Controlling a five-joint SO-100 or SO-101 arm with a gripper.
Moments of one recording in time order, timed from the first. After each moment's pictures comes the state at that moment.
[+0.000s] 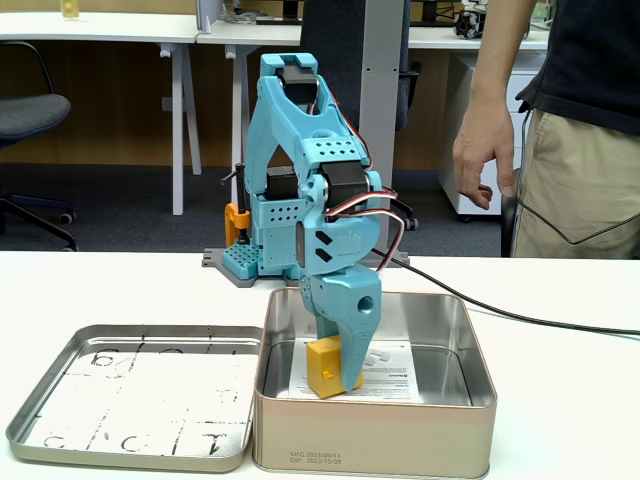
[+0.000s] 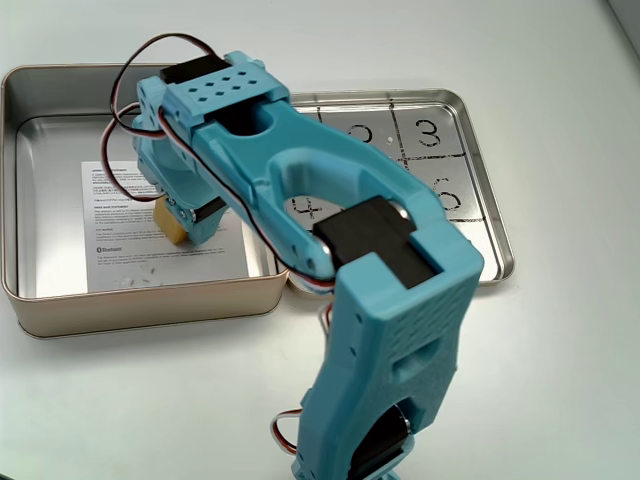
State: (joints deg) arm -15.6 88.5 99.6 58.2 176.4
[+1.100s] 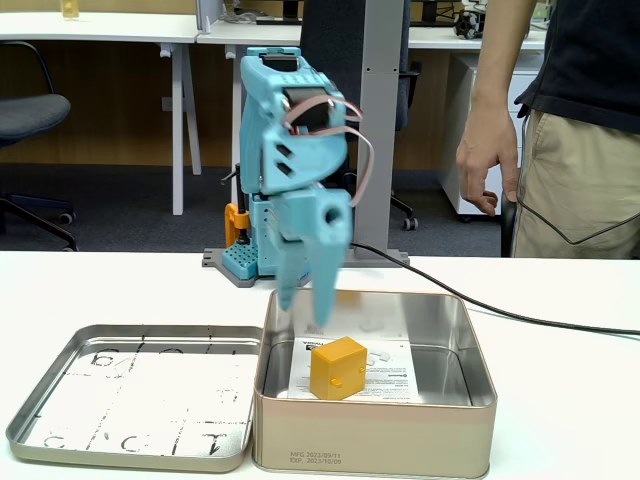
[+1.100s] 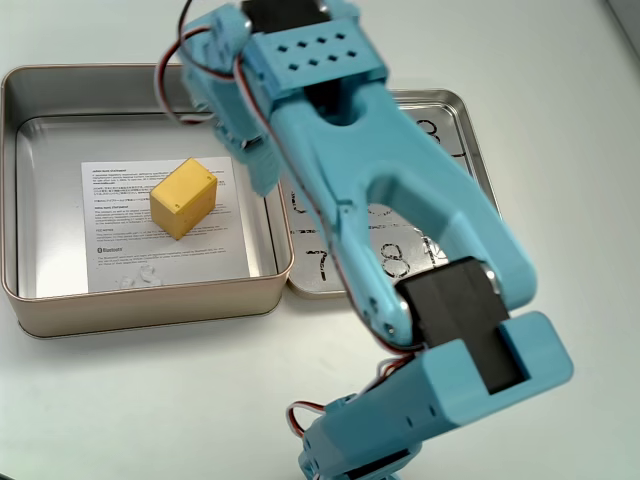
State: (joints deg) arm -7.0 106.9 94.6 60.7 182.4
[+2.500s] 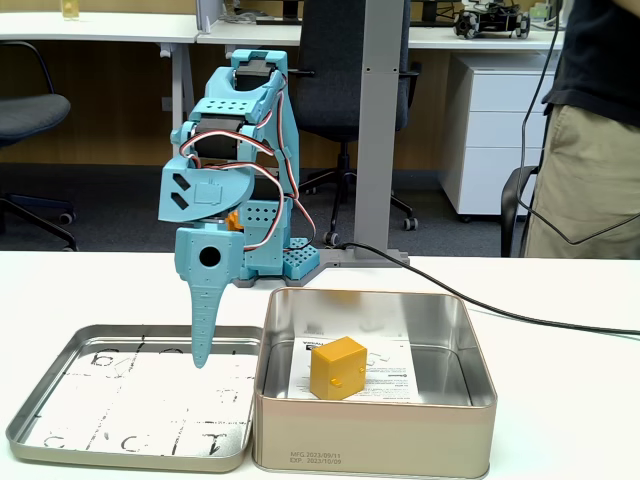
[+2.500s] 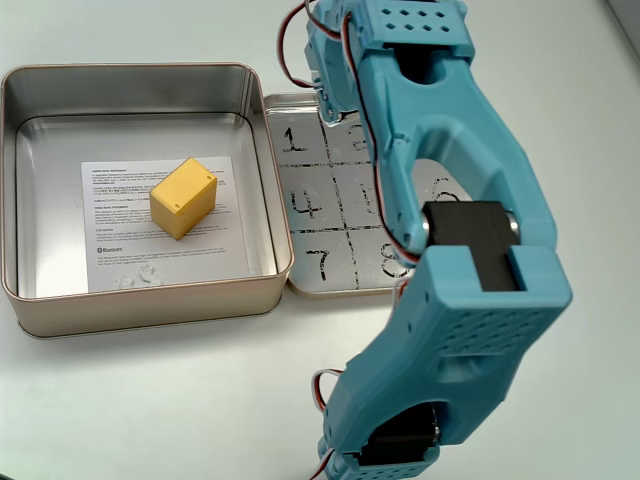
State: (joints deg) arm 9.5 93.5 88.1 56.6 182.4
